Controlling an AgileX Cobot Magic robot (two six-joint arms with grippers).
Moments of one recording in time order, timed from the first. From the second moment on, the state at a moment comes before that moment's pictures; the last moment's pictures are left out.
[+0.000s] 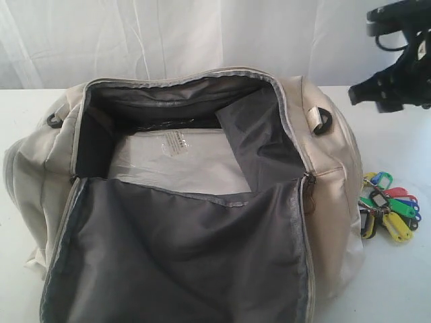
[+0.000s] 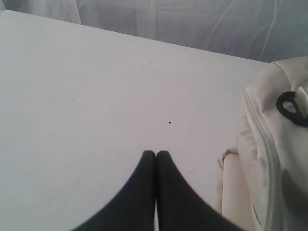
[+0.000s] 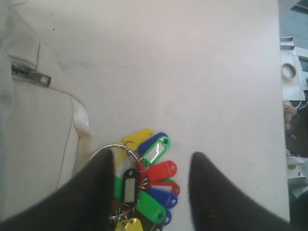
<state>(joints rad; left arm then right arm) -0.42 0.71 -0.38 1.30 0.59 -1.62 0.30 1.52 -1.20 -0.37 0.73 0.23</state>
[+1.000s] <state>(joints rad) -0.42 0.71 -0.38 1.30 0.60 -1.62 0.15 0.22 -0.43 -0.03 0.41 0.16</state>
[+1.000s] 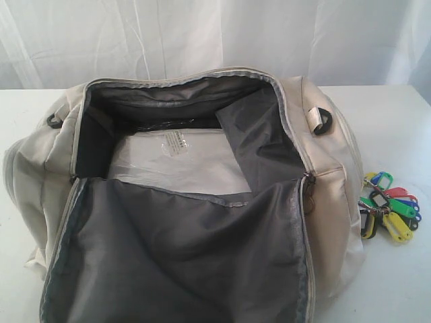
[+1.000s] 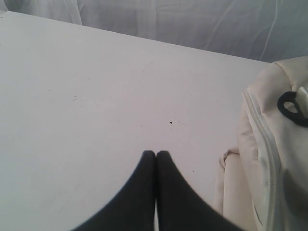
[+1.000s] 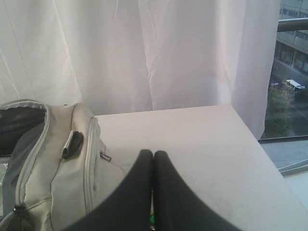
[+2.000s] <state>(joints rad) -0.24 0.73 -0.40 0.25 0.47 -0.65 0.15 0.21 -0.43 -0.03 0.41 0.17</state>
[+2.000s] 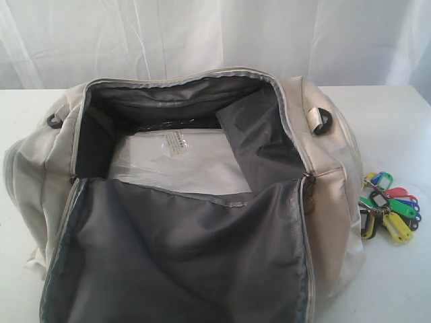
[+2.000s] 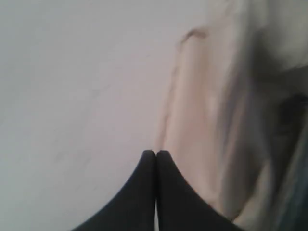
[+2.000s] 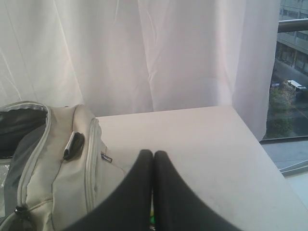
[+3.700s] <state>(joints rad) 0.03 0.00 0.02 -0.13 0.39 0.19 0.15 0.21 -0.43 -0.03 0.41 0.17</state>
